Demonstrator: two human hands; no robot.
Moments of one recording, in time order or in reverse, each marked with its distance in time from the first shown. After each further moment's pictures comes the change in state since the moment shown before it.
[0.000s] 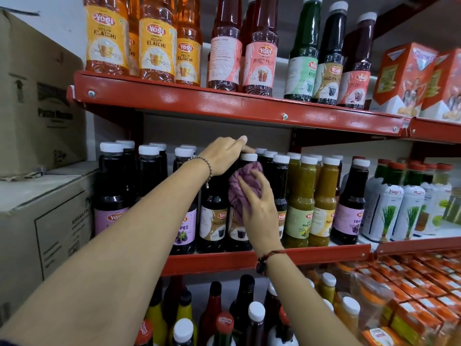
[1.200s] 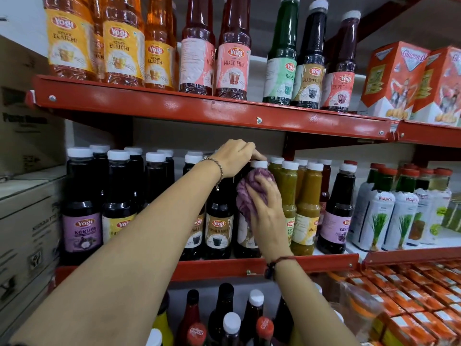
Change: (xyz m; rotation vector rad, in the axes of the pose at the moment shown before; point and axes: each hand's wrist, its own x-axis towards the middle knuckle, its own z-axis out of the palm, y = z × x) left_hand 0.040 0.055 0.049 -0.082 -0.070 0.012; right_hand 0.006 0.081 -0.029 -0.037 0.015 -0.085
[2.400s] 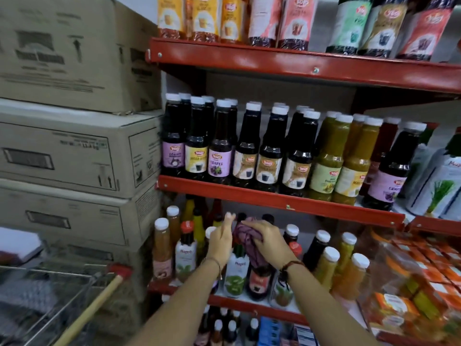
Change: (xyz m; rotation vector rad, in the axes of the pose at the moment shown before) left_hand -0.312 -0.071 0.173 -0.618 0.454 -0.757; right_hand -0.167 -0.073 -0.032 0.460 -0.934 0.098
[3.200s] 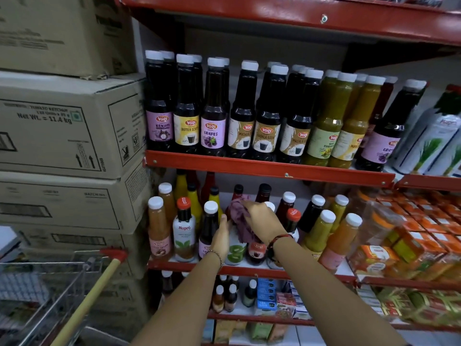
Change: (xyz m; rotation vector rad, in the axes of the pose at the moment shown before) left_hand 0.016 -0.094 0.003 -0.376 -0.192 -0.370; right_hand 0.008 -0.020 0.038 -0.299 -0.055 0.178
